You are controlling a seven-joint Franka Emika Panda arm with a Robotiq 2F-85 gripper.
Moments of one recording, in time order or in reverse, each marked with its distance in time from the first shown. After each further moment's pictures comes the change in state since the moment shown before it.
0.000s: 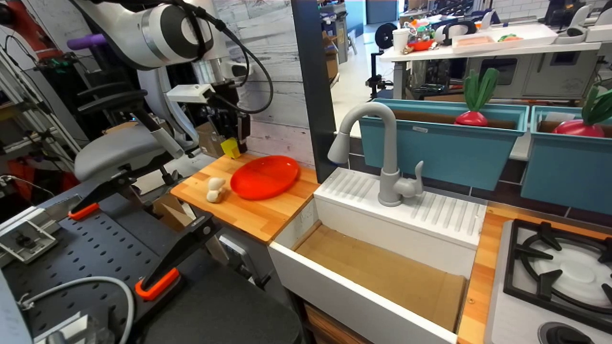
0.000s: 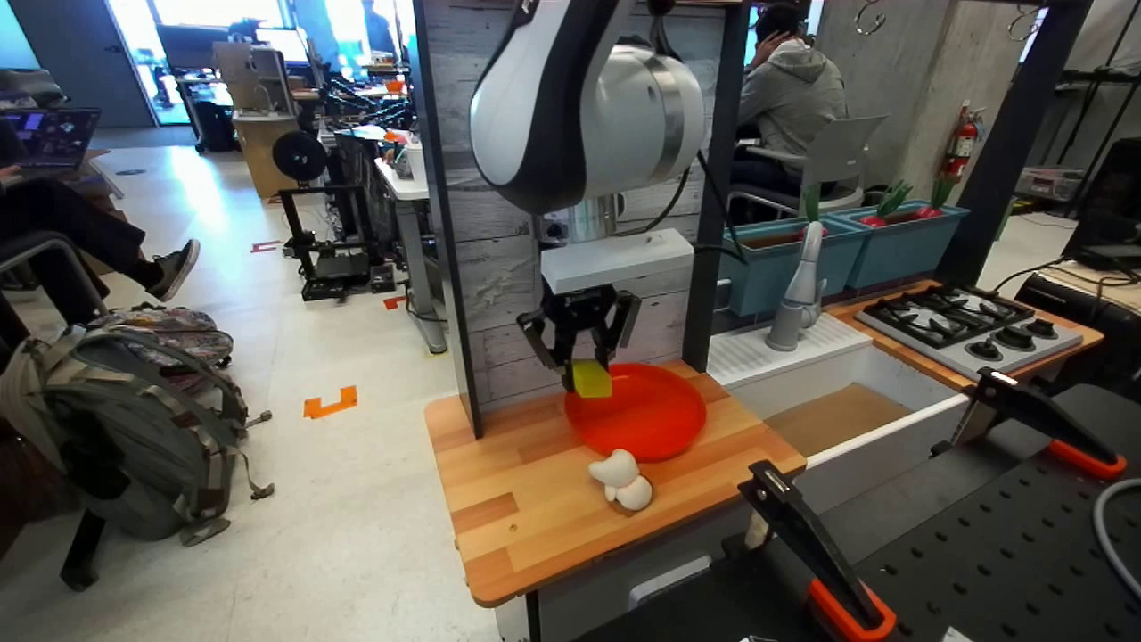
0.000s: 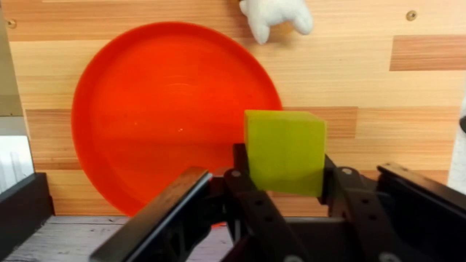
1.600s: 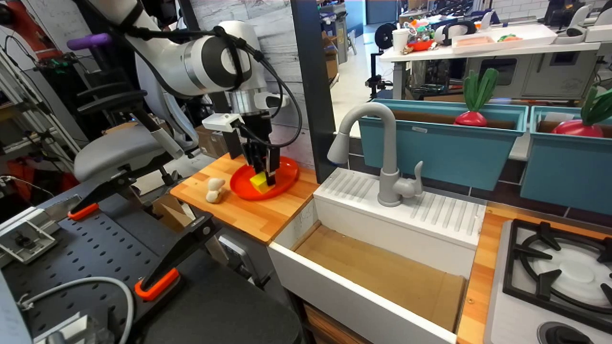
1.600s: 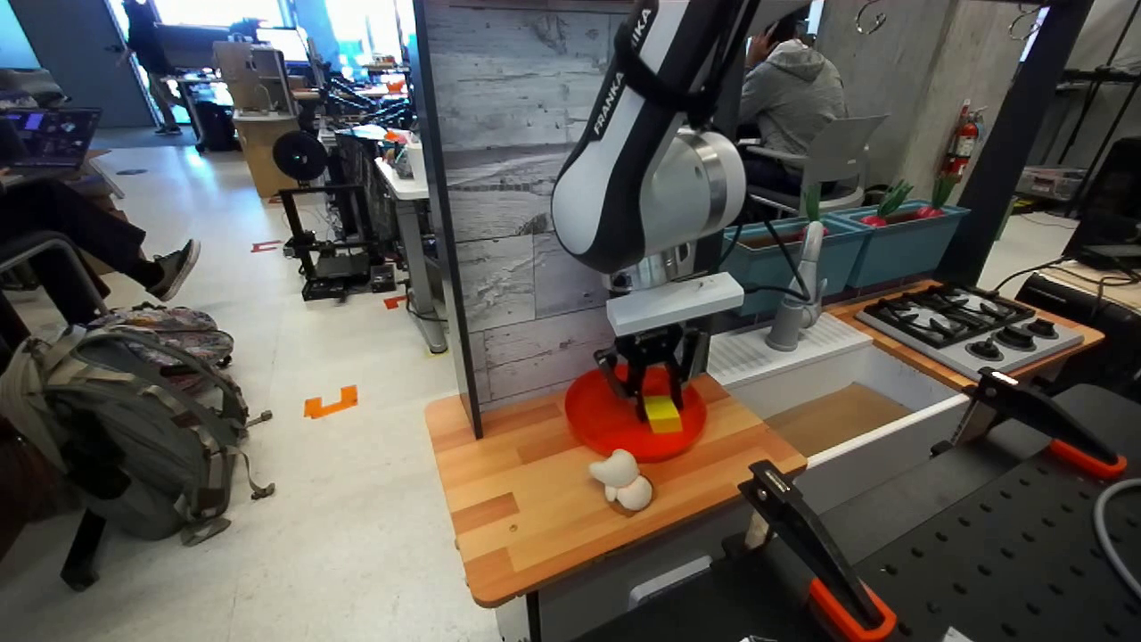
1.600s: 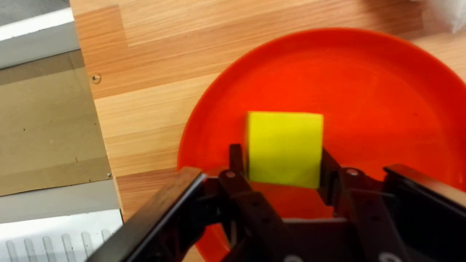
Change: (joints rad) arm -0.053 0.159 -0.081 0.113 0.007 -0.089 0.084
